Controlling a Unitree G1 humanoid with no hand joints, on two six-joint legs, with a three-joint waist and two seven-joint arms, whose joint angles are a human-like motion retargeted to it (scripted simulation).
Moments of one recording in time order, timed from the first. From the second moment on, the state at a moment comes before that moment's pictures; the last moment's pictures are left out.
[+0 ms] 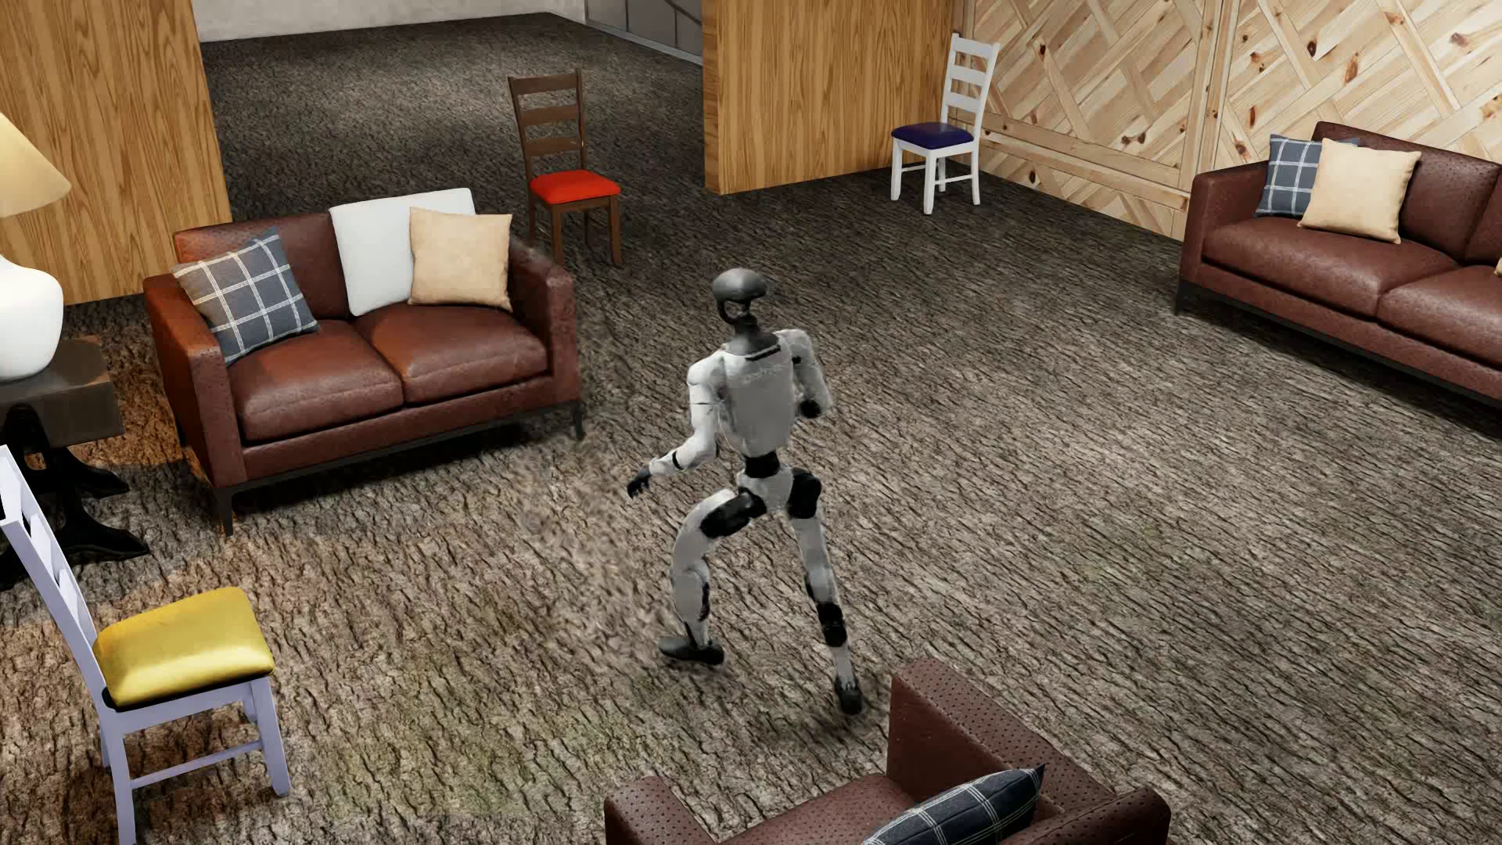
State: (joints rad) body -0.65 0.11 0.00 0.25 -0.18 0.03 0.56 -0.62 -0.01 0.52 0.37 0.28 0.25 -0.09 -0.32 0.39 -0.22 0.04 0.25 -0.18 0.31 0.12 -0.09 0.98 -0.57 0.21 -0.20 -0.03 -0.07
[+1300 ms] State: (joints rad) body -0.30 -0.20 -0.01 0.07 -0.24 -0.01 0.50 -0.47 0.00 0.44 0.76 0.23 0.26 -0.26 -0.28 0.20 -0.09 0.14 0.16 -0.25 -0.12 0.72 0.65 0.70 -0.63 0.35 0.17 -0.04 -0.07
